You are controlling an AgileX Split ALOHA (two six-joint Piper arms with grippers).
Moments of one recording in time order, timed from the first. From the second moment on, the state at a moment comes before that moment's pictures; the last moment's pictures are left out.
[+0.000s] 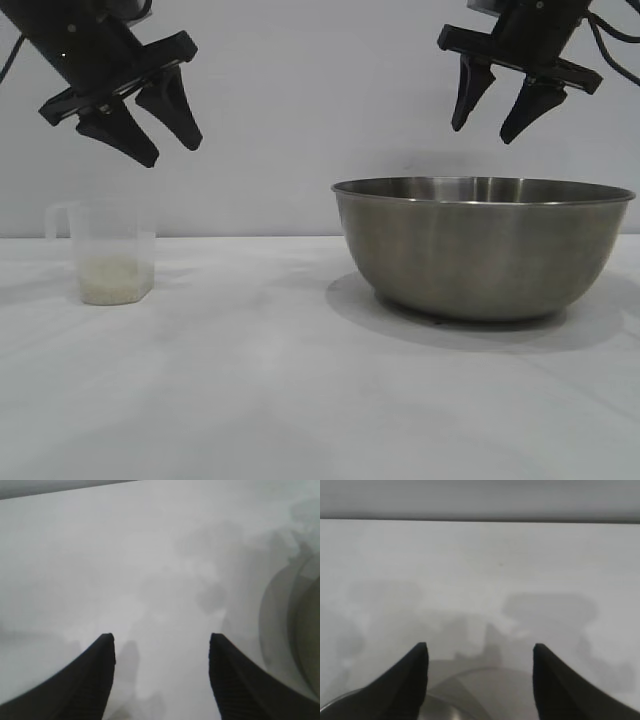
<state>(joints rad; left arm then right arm) -0.15 1.97 -1.37 -0.90 0.49 0.80 0.14 2.14 -1.84 0.37 0.84 -0.17</state>
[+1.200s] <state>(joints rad) -0.15 1.97 -1.37 -0.87 0.52 0.80 0.14 2.09 -1.84 0.27 0.98 -0.17</state>
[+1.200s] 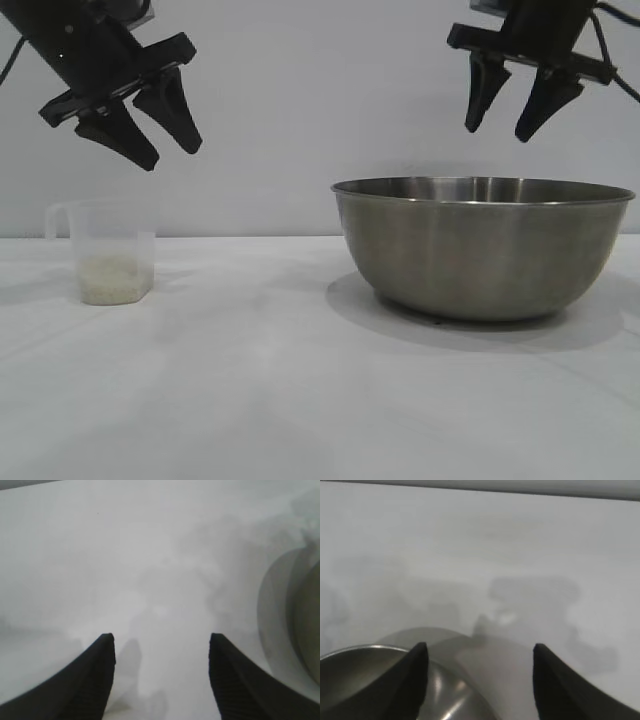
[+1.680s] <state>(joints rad) -0.15 1.97 -1.37 -0.87 0.52 0.80 0.14 1.98 -1.84 0.15 1.24 -0.12</state>
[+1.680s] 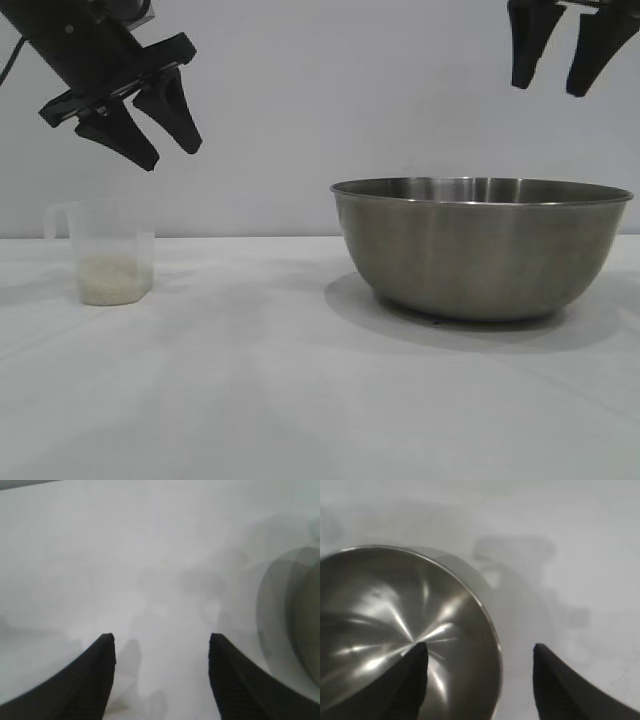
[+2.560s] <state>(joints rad) -0.15 1.97 -1.37 -0.87 0.52 0.80 0.14 2.12 -1.68 0.16 1.21 -0.05</state>
